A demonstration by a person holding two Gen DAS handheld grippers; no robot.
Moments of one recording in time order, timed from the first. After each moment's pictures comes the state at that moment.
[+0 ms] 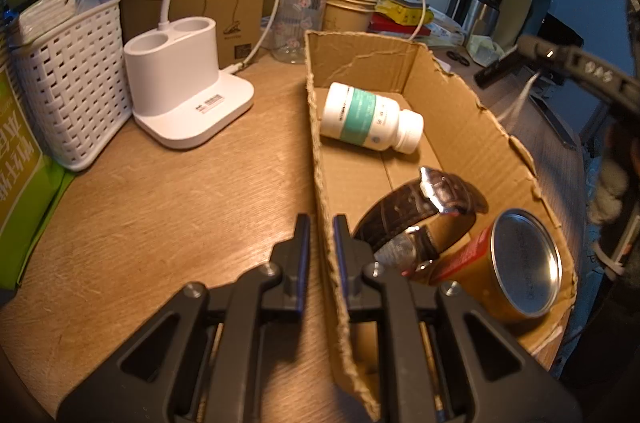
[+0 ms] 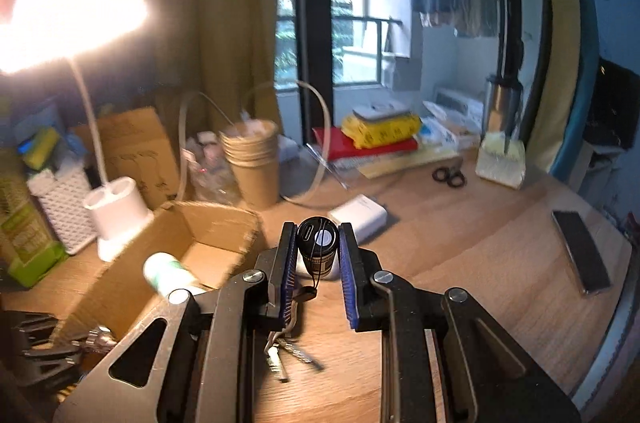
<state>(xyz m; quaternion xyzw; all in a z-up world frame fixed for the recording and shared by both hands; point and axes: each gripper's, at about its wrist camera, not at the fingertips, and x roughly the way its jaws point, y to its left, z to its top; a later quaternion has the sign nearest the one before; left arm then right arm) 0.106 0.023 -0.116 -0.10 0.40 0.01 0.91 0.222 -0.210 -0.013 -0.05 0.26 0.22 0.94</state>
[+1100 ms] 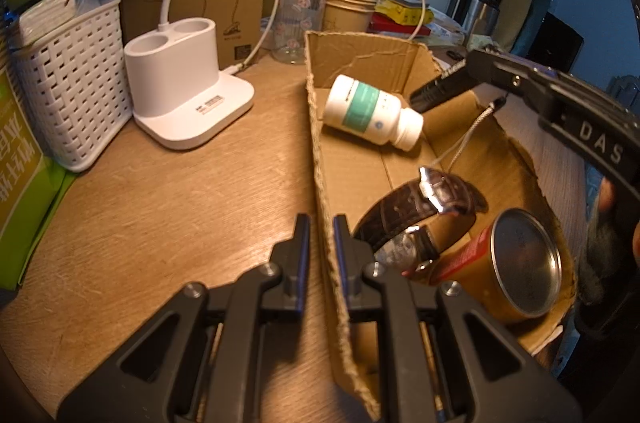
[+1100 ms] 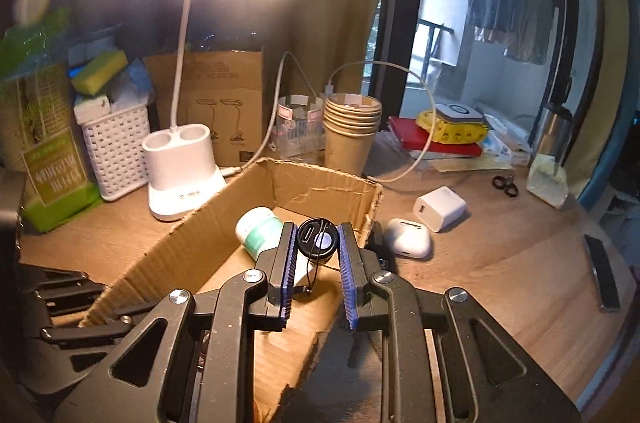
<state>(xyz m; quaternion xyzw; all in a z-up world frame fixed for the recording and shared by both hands) 0.106 0.025 -0.116 -0.10 0.40 0.01 0.91 0.171 -0.127 -0.041 -0.14 0.26 0.26 0.92</state>
